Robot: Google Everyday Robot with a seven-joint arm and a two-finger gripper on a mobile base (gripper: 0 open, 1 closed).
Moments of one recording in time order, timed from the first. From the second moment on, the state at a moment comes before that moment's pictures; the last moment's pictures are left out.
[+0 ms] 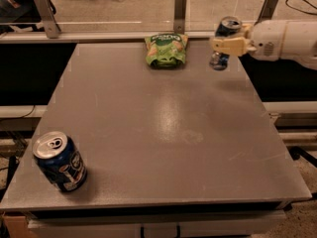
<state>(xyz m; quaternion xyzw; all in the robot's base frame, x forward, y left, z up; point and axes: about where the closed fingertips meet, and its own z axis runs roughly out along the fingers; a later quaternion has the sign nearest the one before) 0.660 -0.172 0.959 -0.41 0.66 0.29 0.56</state>
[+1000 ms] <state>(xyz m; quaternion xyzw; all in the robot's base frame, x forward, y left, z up) 0.744 -0.122 0.921 -0.38 0.66 0.31 0.57</state>
